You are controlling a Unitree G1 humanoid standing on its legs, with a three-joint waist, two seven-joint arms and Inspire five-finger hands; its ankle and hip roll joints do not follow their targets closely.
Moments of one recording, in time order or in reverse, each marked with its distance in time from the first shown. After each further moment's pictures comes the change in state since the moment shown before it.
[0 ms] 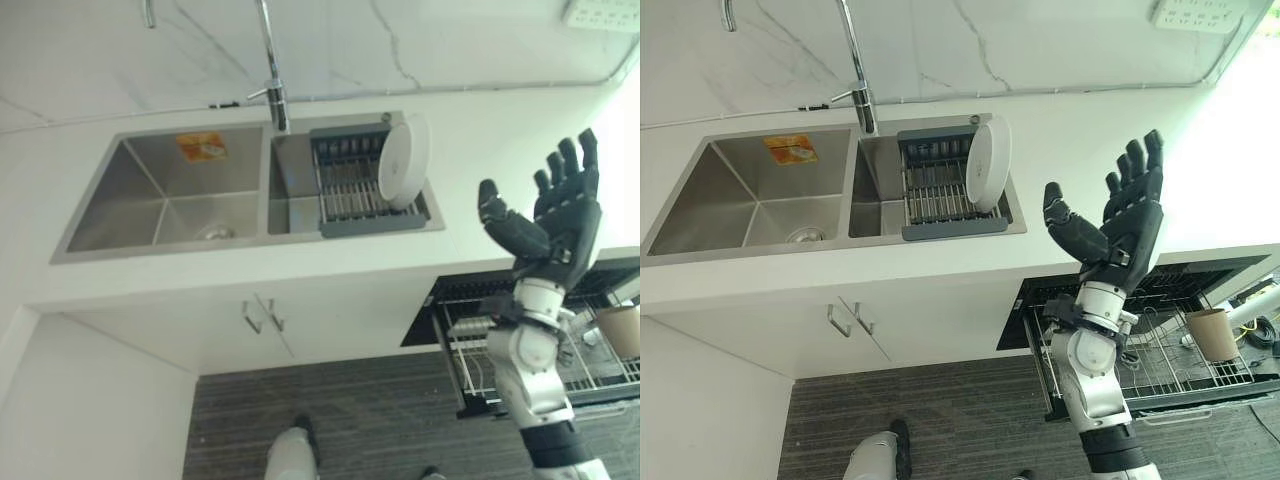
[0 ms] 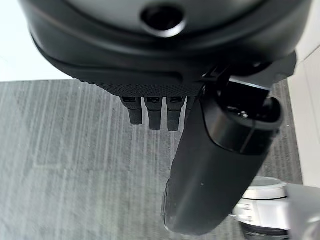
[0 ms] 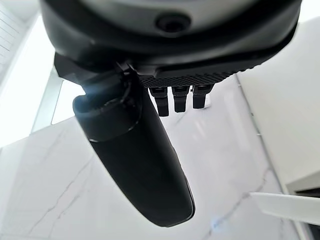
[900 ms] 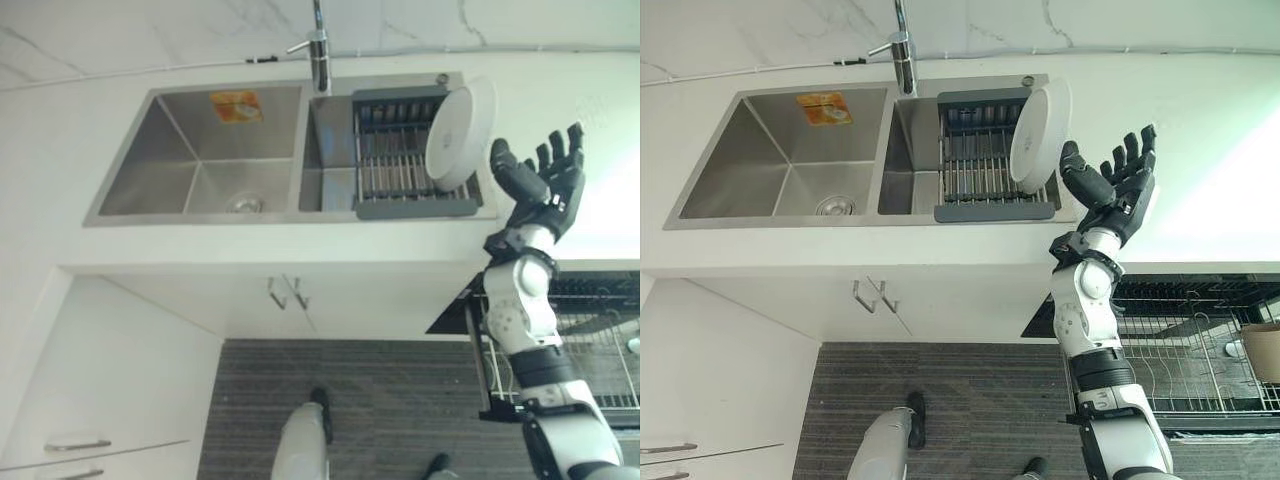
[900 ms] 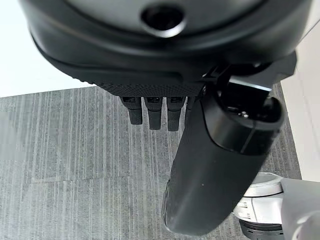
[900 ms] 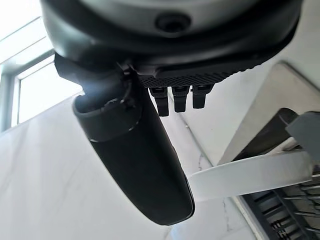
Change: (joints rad) left arm -0.087 0.052 -0.083 -0.058 0.049 0.000 -0.068; right arm -0.357 -0.013 -0.016 0.356 0.375 0.135 0.049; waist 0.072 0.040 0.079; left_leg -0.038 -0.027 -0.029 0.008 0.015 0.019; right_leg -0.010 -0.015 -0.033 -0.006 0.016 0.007
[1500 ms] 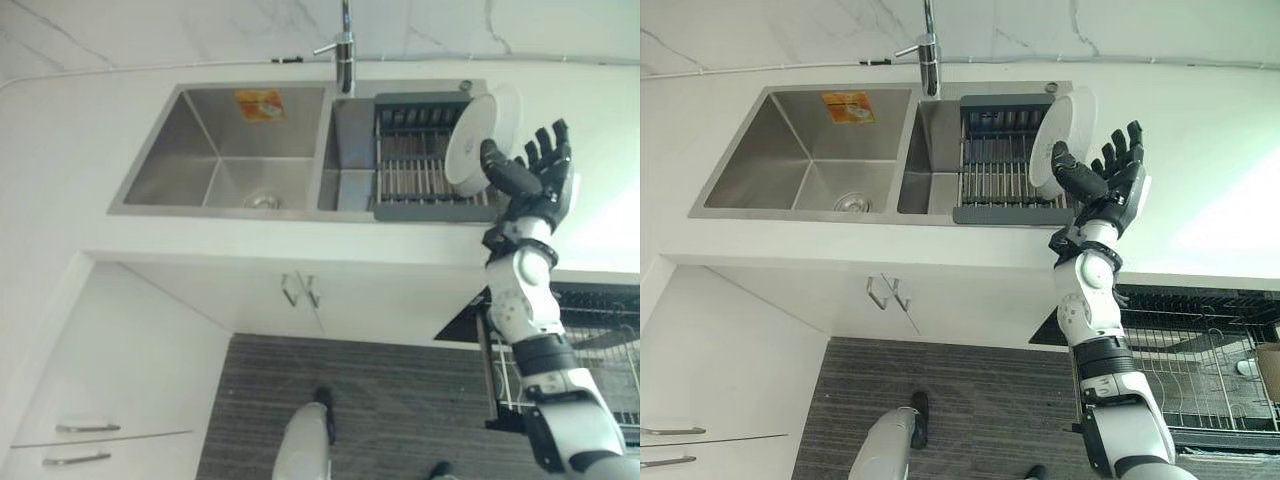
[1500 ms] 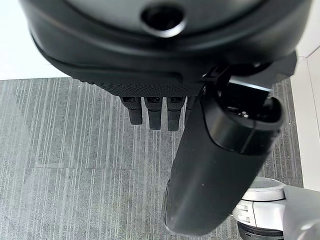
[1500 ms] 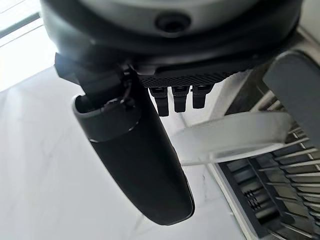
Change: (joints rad) left arm -0.001 0.003 0.000 -0.001 -0.033 0.024 -0.020; right arm -0.052 -0.021 -0.003 0.075 0.009 0.064 0.084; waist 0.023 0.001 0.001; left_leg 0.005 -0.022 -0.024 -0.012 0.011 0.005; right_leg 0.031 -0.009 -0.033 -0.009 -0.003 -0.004
